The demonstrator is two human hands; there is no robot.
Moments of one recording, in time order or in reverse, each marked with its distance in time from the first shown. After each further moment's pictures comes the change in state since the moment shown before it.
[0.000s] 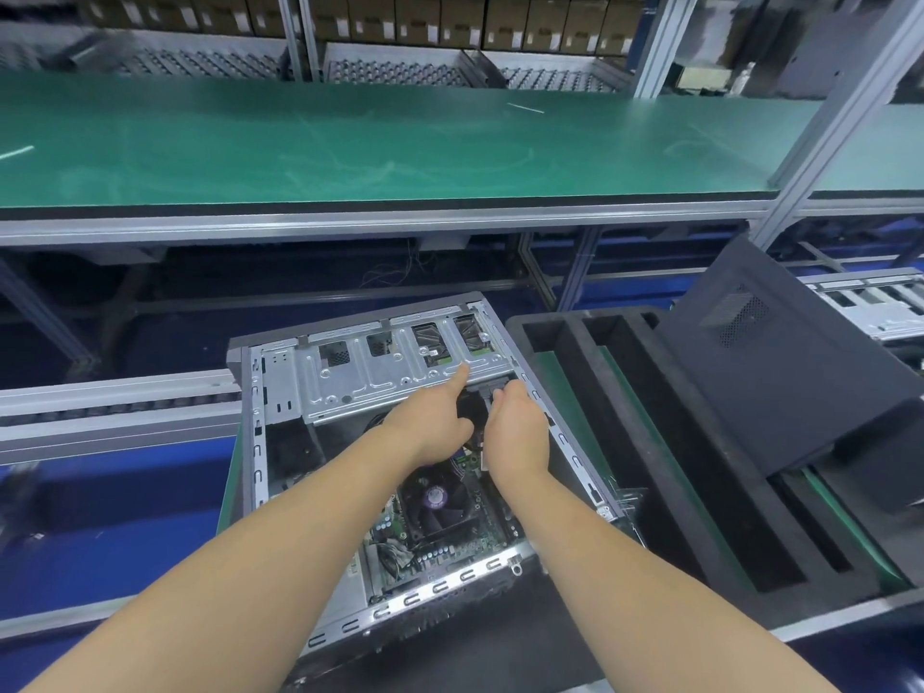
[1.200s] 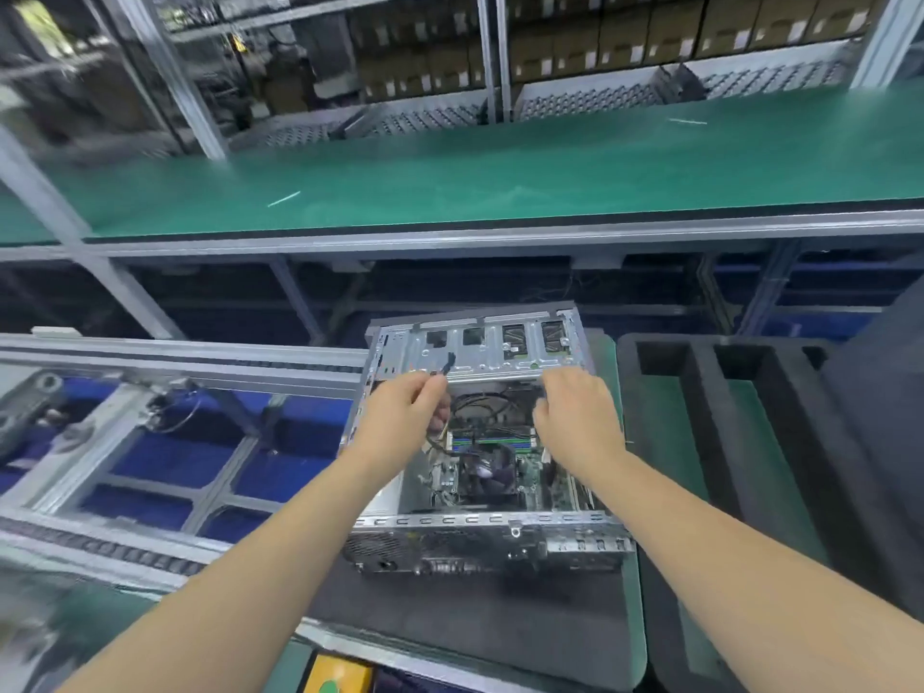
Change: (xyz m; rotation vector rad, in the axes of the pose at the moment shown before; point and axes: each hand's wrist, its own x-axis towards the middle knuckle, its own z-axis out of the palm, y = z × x) left_hand -0.130 0.016 -0.005 -0.404 0.707 -0.234; right_hand 0.014 0.018 -0.066 -0.129 -0.156 -0.738
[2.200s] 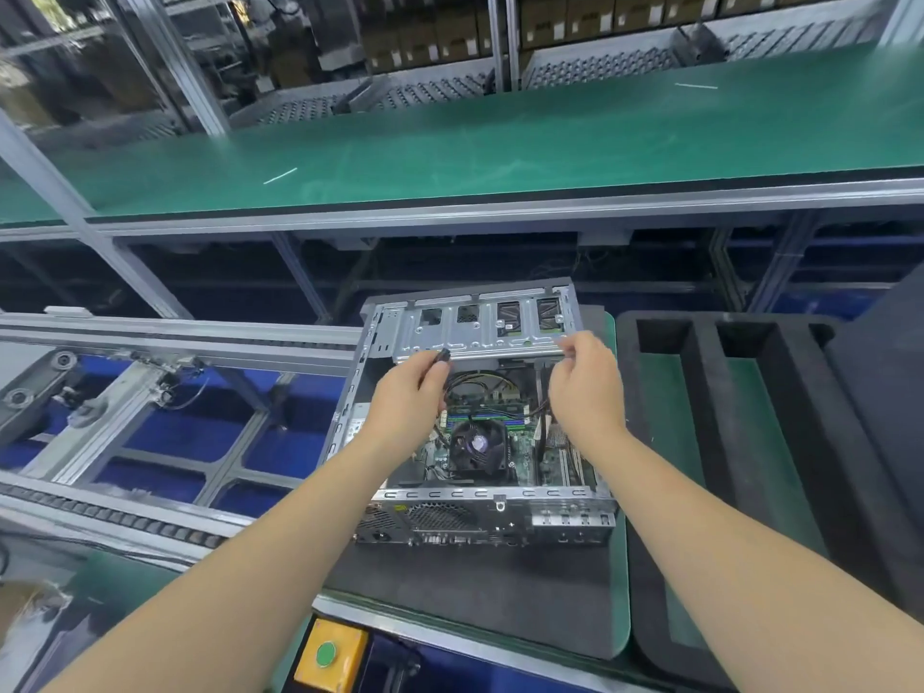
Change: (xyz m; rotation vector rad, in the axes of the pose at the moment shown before) left_hand -0.007 0.007 0.025 0.028 0.041 -0.060; right_hand -0.003 0.014 -0.002 0.519 0.163 0.322
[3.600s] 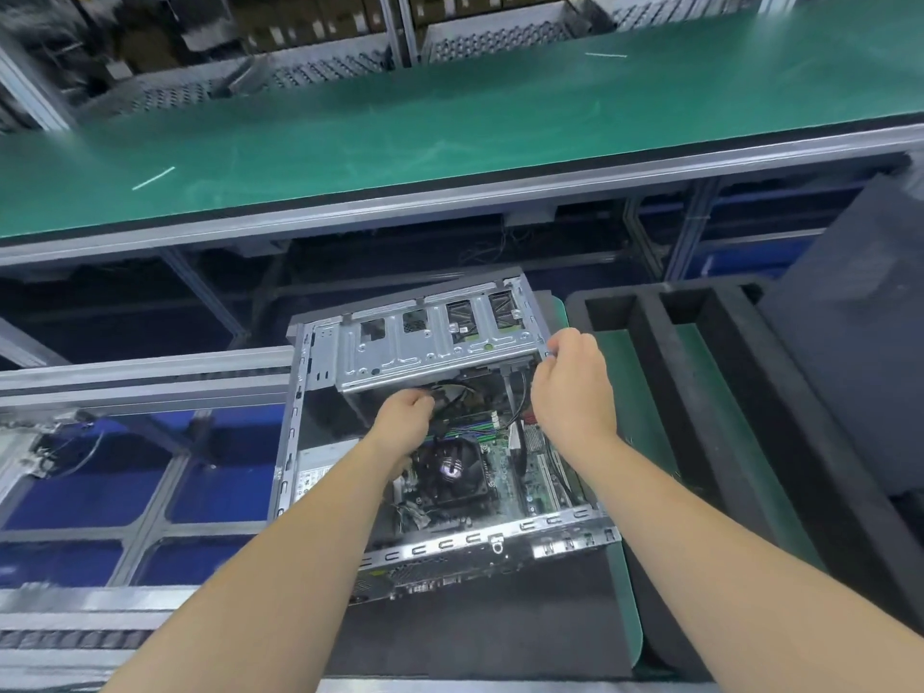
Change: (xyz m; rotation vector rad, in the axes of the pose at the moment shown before) left_hand 0.091 -0.074 0.078 -0.195 -0.292 -0.378; right_hand 0.007 -0.001 0.007 -0.195 0.080 0.155
